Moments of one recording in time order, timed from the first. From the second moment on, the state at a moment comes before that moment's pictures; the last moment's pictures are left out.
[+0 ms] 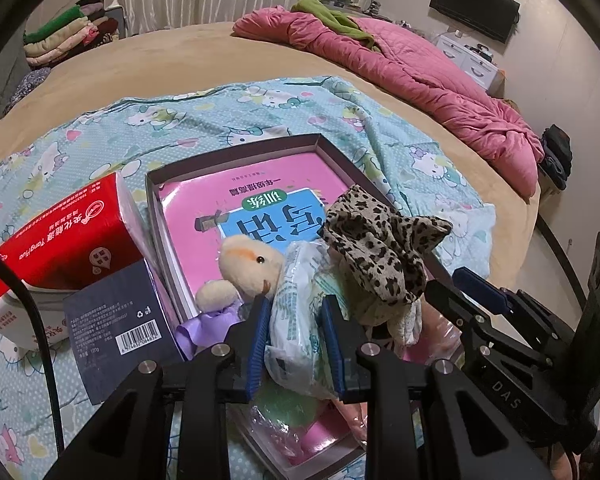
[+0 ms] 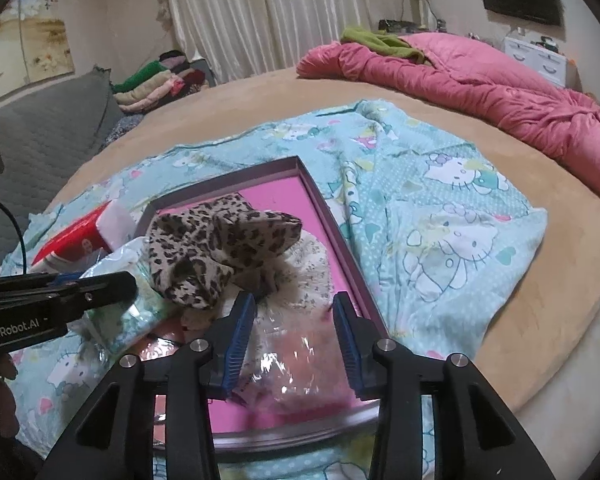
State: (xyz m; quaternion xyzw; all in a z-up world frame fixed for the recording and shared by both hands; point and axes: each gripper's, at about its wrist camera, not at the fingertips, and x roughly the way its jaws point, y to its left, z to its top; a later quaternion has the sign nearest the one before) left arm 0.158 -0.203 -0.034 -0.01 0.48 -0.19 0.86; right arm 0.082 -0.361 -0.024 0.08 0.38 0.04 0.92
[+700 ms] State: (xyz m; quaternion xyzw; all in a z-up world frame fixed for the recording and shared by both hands) left arm 0.148 -0.190 -0.034 -0.02 0.49 -0.20 0.85; right arm 0.071 -0.365 -0.007 0.09 0.36 0.01 0.93
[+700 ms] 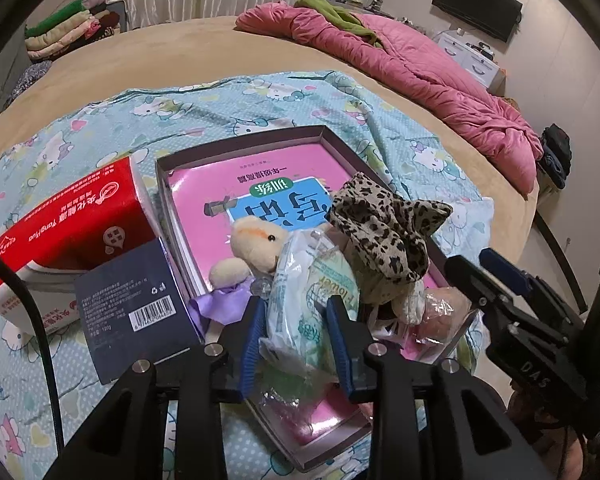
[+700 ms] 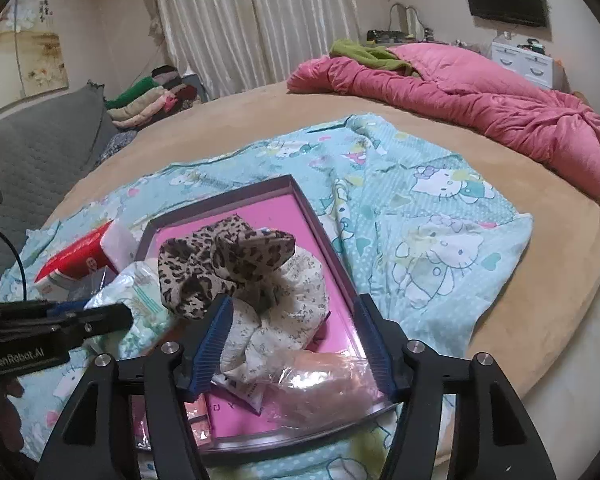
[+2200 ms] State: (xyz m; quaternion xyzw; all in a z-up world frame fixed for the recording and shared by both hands) left arm 0.094 -0.105 0.039 -0.04 0.43 -0.15 0.89; right arm 0.031 -0.288 0.099 0.09 0.31 0.01 0.95
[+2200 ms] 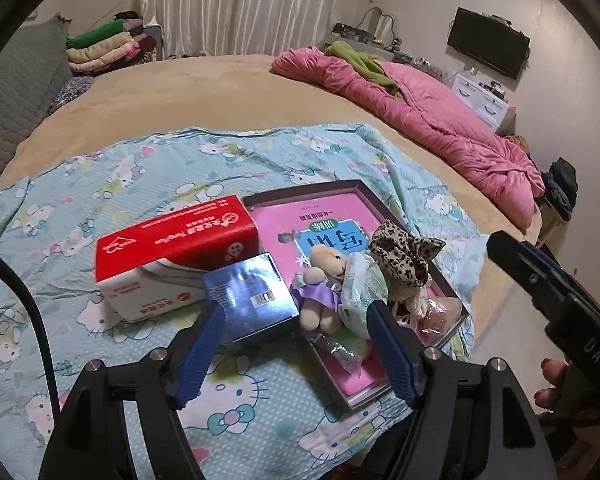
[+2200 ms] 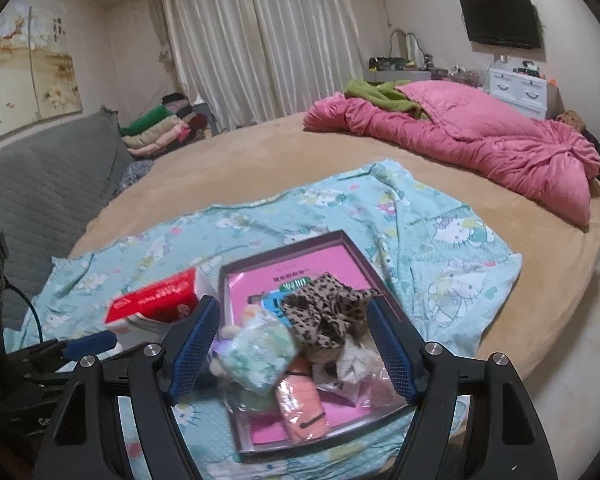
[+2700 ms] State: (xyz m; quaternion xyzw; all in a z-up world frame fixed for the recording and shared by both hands) left arm 0.049 -0.070 0.065 -0.05 0.40 -0.10 0.91; right arm -0.003 -0.267 0.111 0.08 0.32 0.02 0.94
